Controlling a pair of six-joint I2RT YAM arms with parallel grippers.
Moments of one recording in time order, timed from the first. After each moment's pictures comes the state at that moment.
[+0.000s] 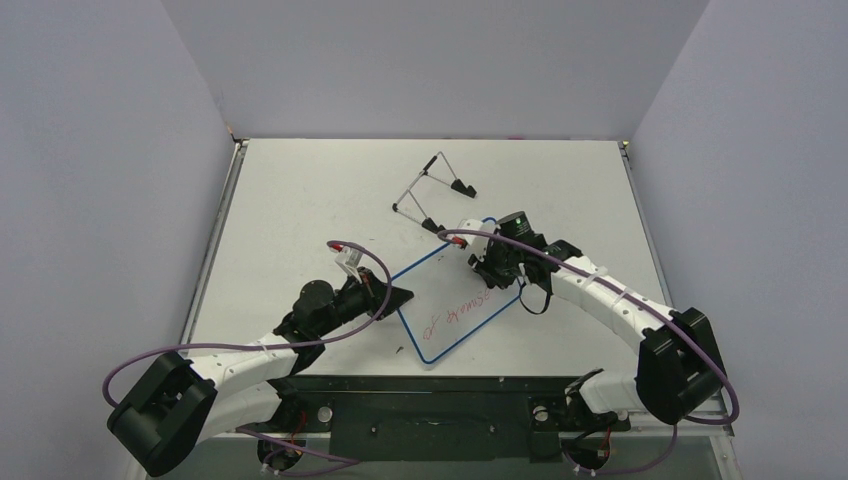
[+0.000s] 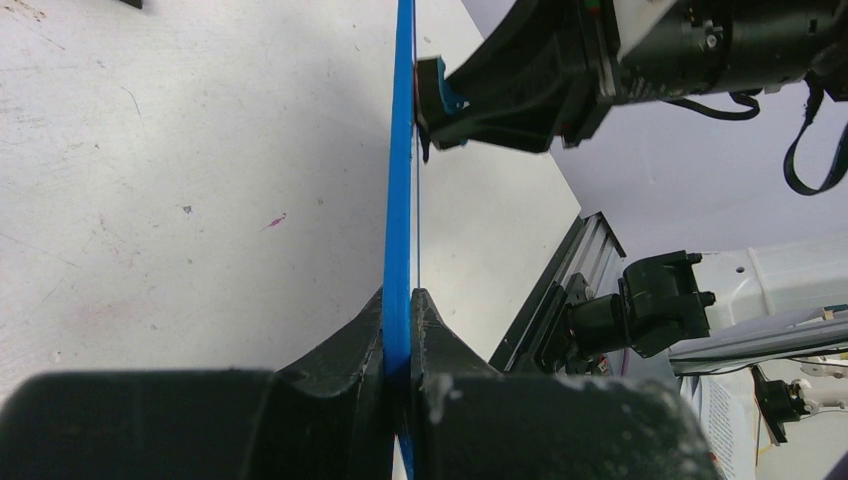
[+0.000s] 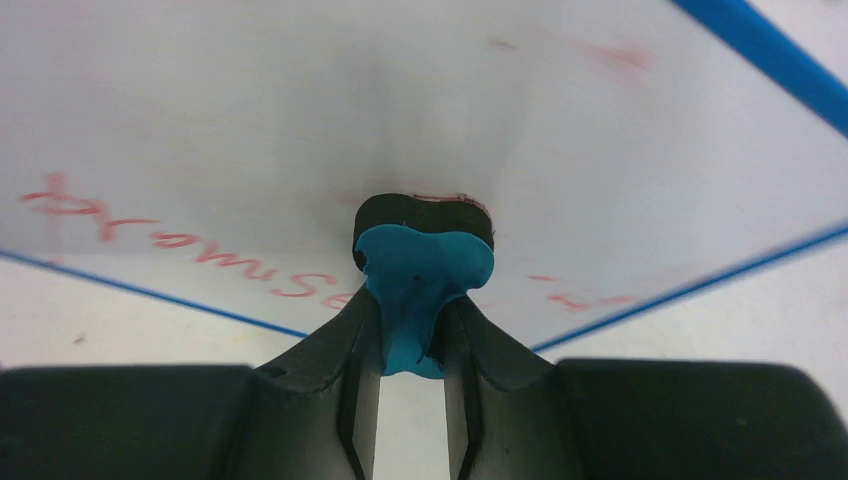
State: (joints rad) left arm -0.67 1.07 0.21 0.77 0.29 -0.78; right arm 0.53 1.34 0.90 -0.47 -0.15 -0.52
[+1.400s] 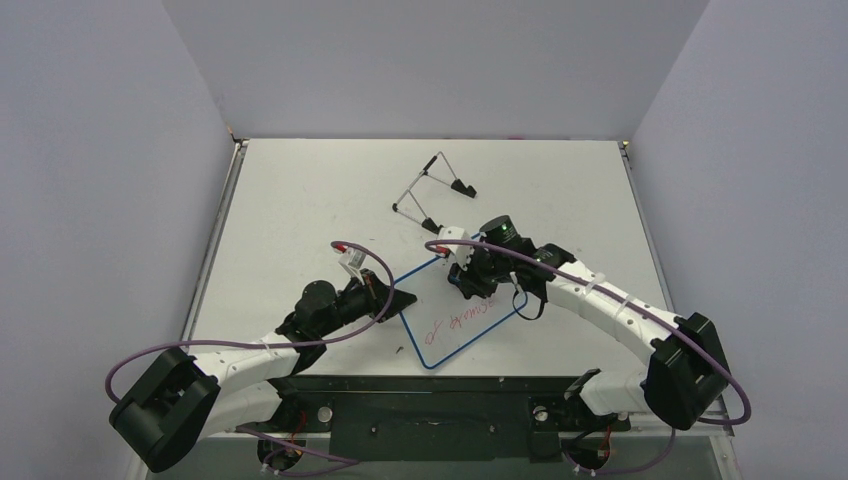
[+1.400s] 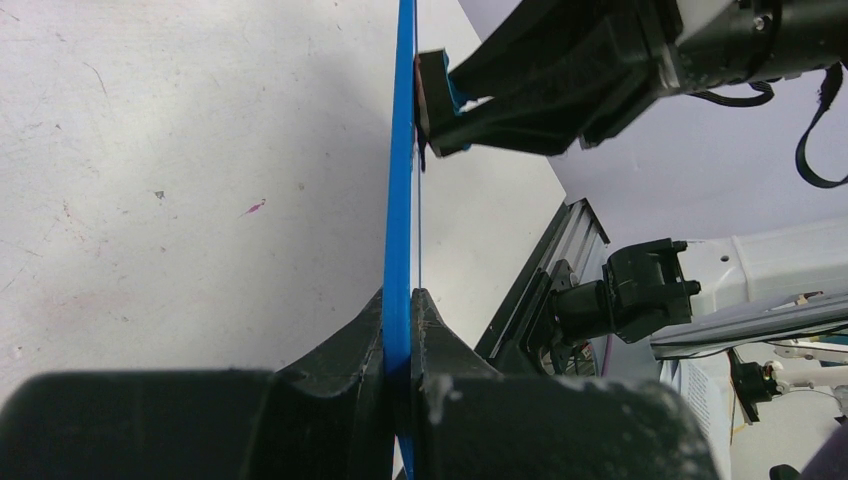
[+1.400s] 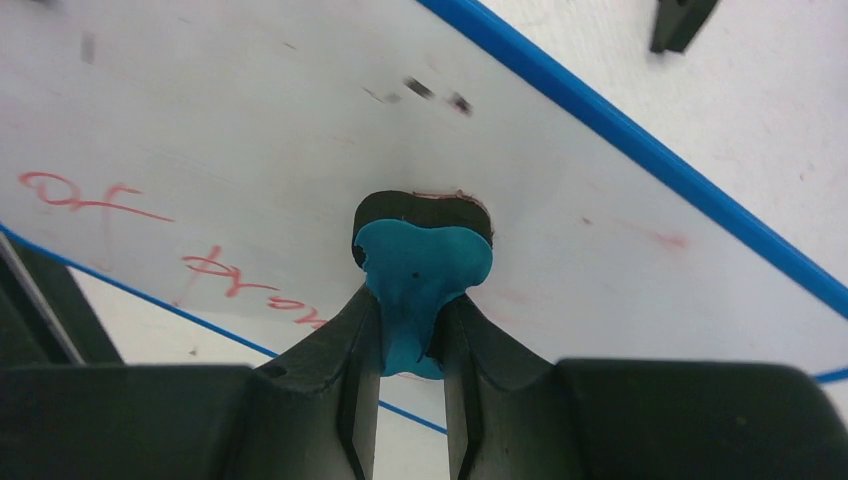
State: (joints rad) left arm -0.68 1.10 0.21 0.78 0.31 -0.81; right arm 0.65 1.31 0.93 -0.50 -0.29 -0.47
